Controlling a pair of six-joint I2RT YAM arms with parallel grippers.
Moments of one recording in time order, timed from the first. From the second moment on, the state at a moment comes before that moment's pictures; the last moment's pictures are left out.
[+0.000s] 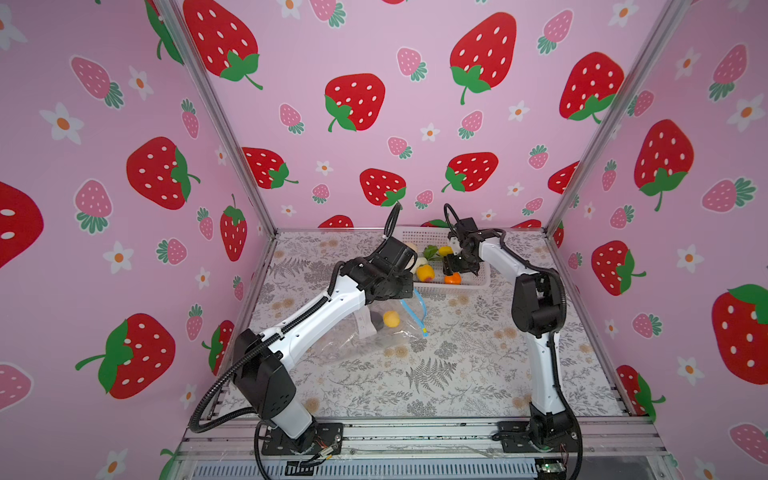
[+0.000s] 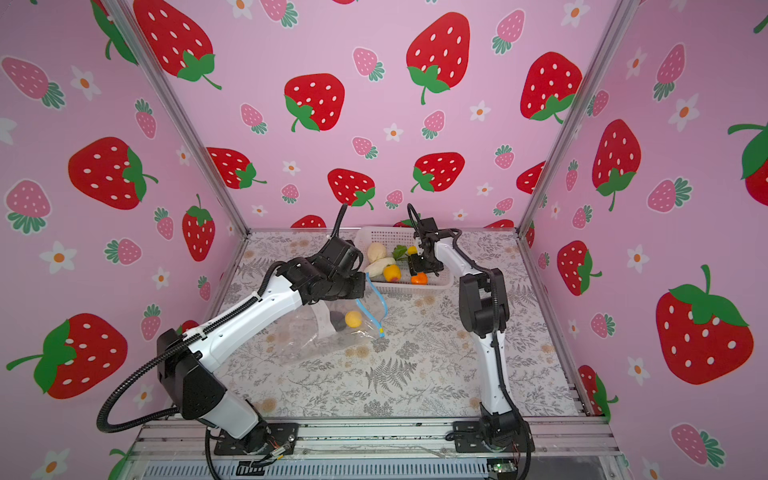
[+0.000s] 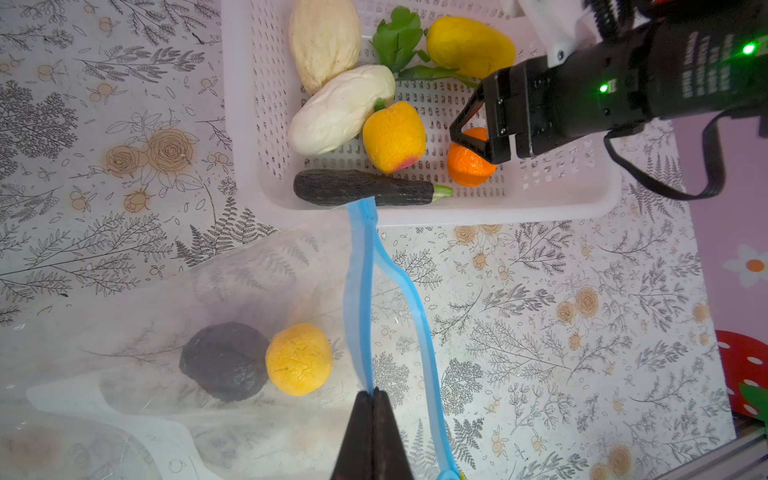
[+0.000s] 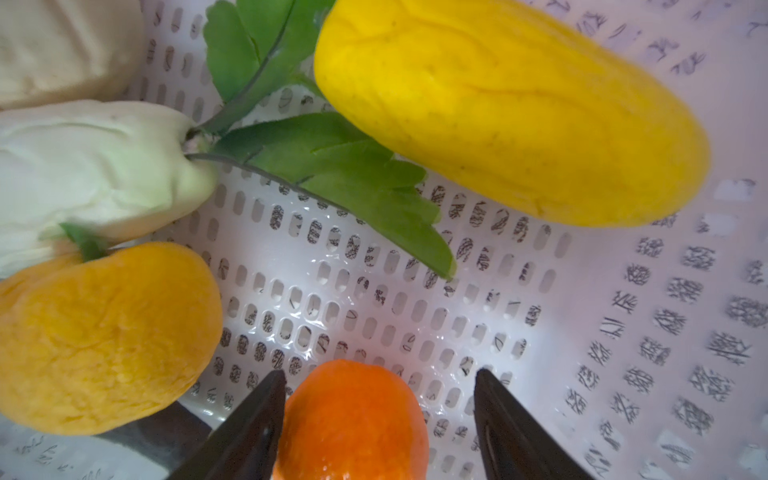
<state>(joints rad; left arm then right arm) -0.70 1.61 1.54 -0.88 -0.09 -0.57 0.41 2.31 1.99 -0.88 -0.08 0.04</state>
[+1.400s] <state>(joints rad) -0.69 1.61 1.53 -0.86 -0.07 -0.58 0.41 2.31 1.95 -0.90 -0.14 0.04</state>
